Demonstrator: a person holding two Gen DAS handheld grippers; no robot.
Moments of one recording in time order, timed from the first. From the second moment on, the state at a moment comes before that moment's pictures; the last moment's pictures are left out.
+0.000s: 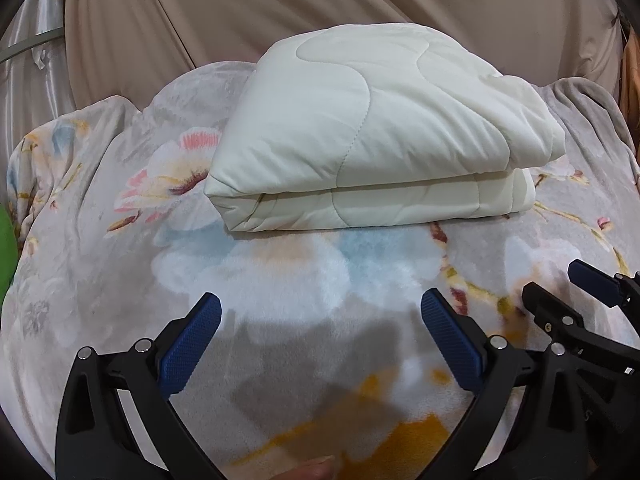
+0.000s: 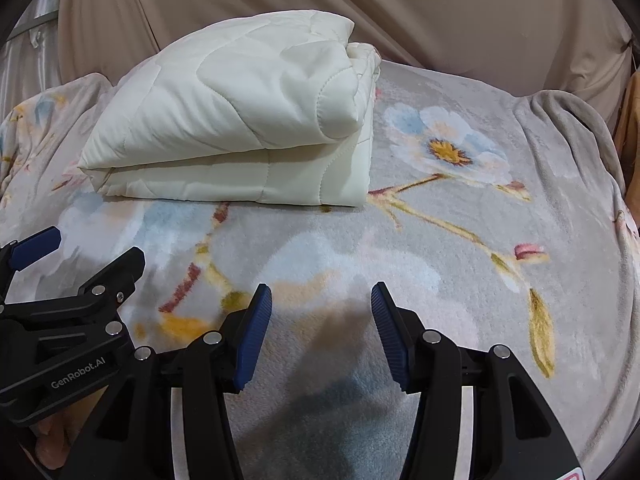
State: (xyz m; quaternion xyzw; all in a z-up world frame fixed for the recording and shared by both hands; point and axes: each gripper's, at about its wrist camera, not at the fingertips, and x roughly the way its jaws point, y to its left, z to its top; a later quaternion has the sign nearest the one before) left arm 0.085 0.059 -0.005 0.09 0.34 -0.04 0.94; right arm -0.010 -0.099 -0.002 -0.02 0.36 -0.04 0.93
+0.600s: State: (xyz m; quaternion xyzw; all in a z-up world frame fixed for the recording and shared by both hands) left arm 0.085 0.059 -0.007 0.09 0.34 -0.04 0.94; right arm -0.011 -0.099 -0.002 -0.02 0.36 -0.04 0.93
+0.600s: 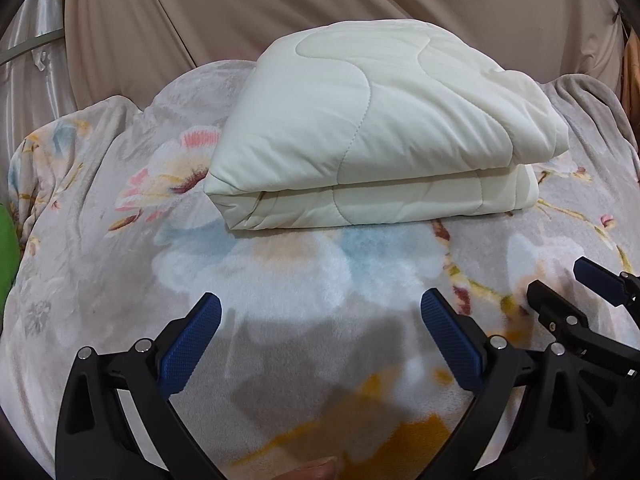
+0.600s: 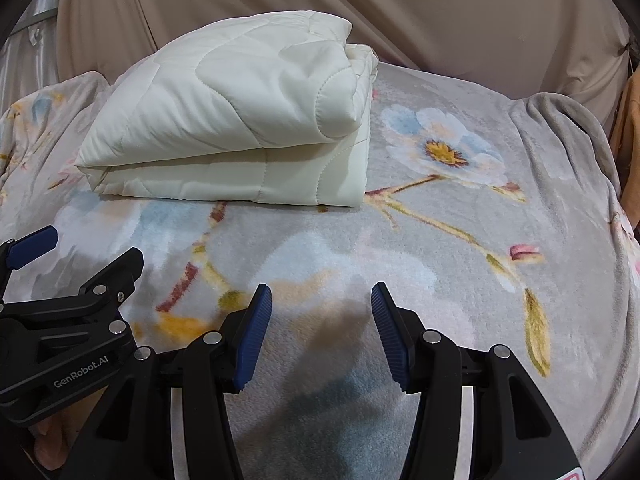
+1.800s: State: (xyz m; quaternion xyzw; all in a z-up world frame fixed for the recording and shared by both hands) left arm 0.084 0.062 -0.005 0.10 0.34 -0.03 0.94; right arm -0.012 -0.098 -0.001 -0.03 0.36 -0.05 0.93
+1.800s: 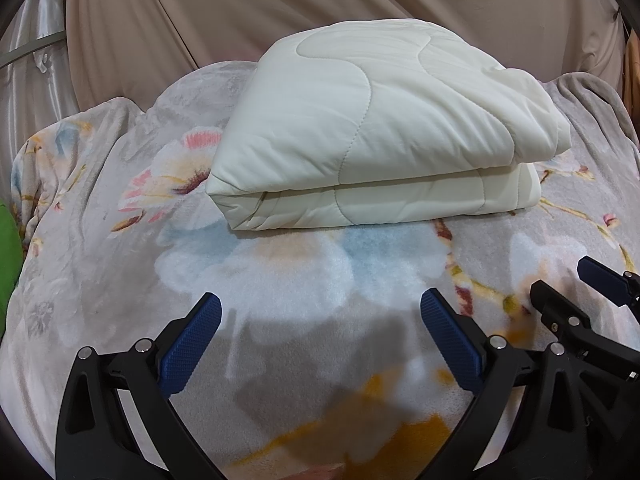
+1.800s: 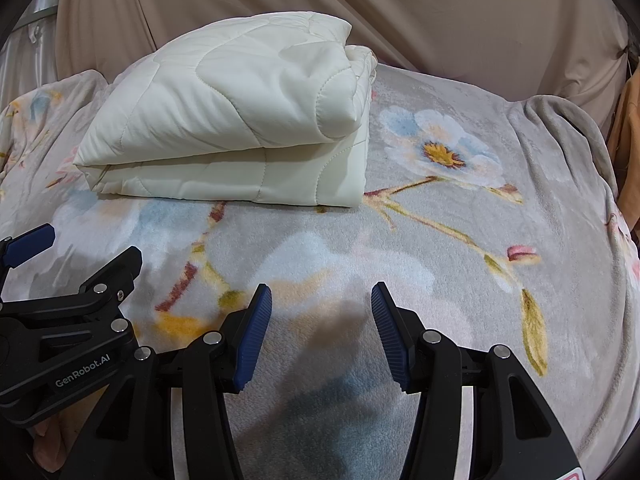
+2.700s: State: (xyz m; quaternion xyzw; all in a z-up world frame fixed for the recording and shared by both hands) left arm 0.082 0.061 -0.005 0.10 0.34 -0.03 0.94; right arm -0.012 -0.098 0.000 -0.03 0.36 -0.05 0.93
